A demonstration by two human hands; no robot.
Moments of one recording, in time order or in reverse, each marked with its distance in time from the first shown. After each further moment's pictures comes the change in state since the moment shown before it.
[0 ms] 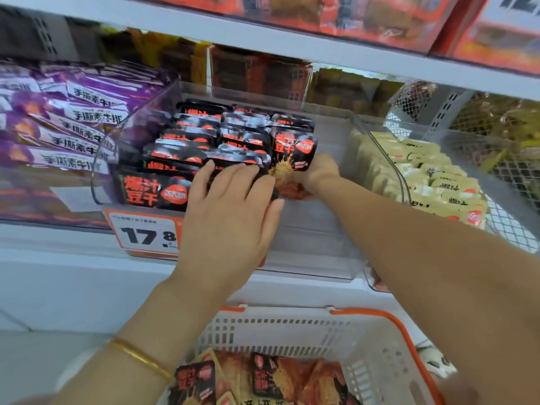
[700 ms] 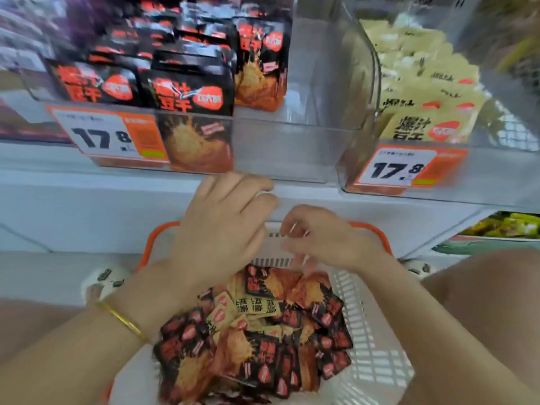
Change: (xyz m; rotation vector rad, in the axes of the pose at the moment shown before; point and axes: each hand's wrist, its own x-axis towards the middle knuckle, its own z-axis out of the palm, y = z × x) left_hand -0.085 0.045 0.025 -0.154 -0.047 0.338; right_hand -0.198 0.132 -0.016 0.062 -0.609 -0.129
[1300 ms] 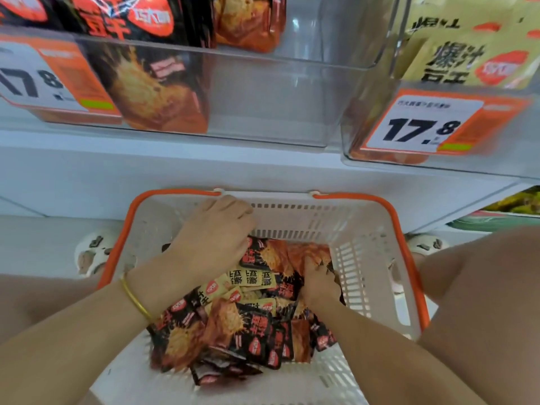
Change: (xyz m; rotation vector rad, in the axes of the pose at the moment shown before) left_hand -0.042 0.002 0.075 -0.031 -0.527 -0.102; right_hand 0.046 0.231 0.128 -0.663 -0.013 0.560
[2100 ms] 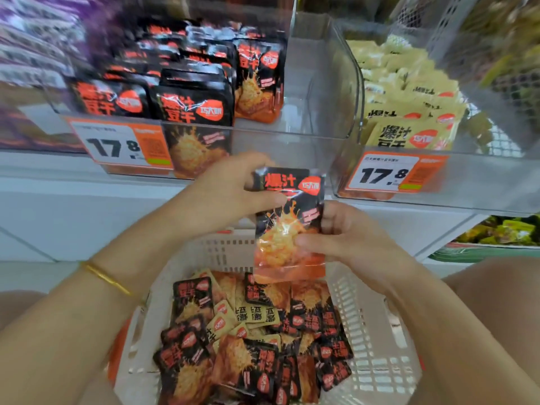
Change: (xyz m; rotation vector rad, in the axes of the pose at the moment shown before) left_hand 0.020 0.005 -0.139 -0.957 0.114 -0.176; right_hand -0.177 -0.028 -0.236 1.188 -0.031 -0.650
